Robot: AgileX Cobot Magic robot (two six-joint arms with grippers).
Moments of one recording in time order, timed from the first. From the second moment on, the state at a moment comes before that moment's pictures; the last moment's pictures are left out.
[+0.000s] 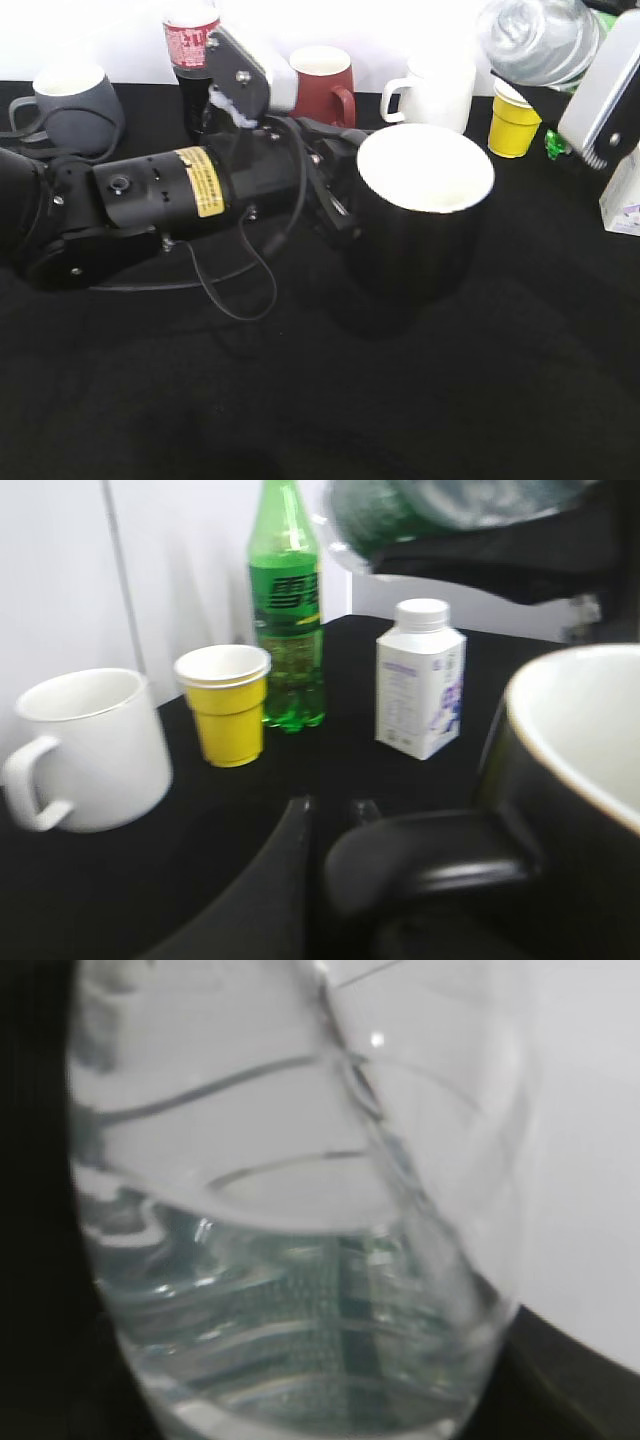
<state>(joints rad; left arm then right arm) -0.70 1.78 -0.83 0.53 -0.82 -0.33 0.15 1.36 -0.60 -0.75 -0.84 -0.60</state>
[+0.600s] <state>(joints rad) -0.71 1.77 -0.83 0.54 -0.85 -0.33 0.15 1.36 -0.61 -0.67 -0.81 -0.98</state>
